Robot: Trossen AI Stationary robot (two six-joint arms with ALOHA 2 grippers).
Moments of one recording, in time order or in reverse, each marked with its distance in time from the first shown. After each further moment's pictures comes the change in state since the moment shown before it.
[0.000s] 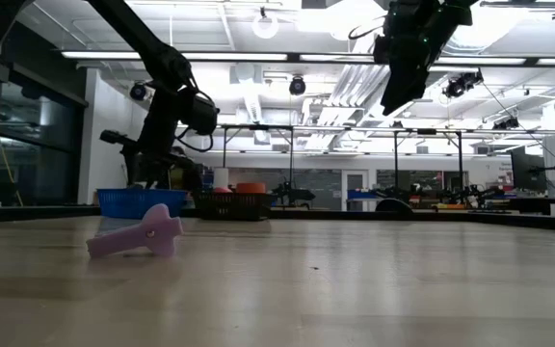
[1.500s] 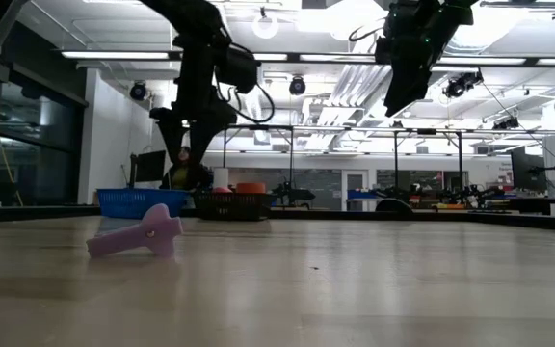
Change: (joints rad) left arm -0.305 0.000 0.234 -0.173 0.237 0.503; right arm 0.000 0.000 0.000 -0.030 -0.001 0.000
